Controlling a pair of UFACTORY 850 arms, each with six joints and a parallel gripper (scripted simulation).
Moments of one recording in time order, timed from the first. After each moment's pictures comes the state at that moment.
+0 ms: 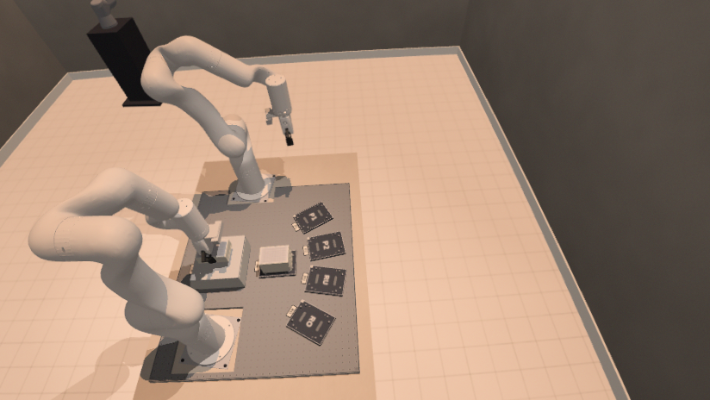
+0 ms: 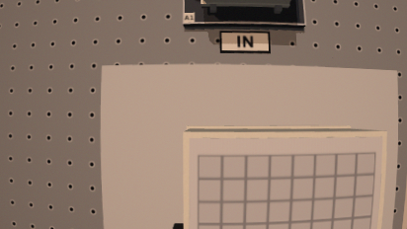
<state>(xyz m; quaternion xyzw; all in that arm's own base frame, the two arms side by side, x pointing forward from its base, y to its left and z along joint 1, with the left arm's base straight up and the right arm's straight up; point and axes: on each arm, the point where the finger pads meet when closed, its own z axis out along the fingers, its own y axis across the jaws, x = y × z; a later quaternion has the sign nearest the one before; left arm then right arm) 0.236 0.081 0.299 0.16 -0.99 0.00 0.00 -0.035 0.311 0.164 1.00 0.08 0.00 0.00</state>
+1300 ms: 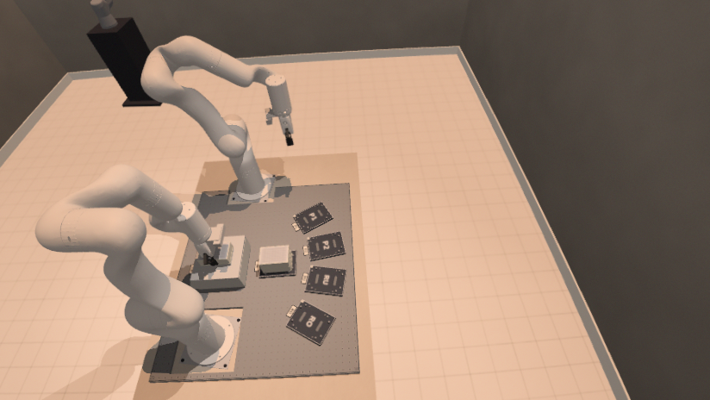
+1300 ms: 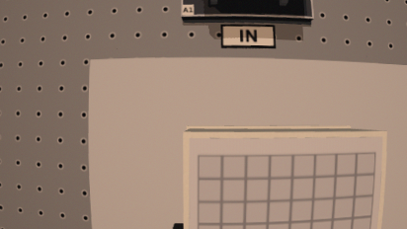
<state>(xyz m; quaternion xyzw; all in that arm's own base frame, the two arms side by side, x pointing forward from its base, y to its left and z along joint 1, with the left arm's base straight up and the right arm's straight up) 0.236 0.081 0.299 0.16 -0.99 0.00 0.00 -0.035 0.312 0.143 1.00 0.08 0.00 0.00</state>
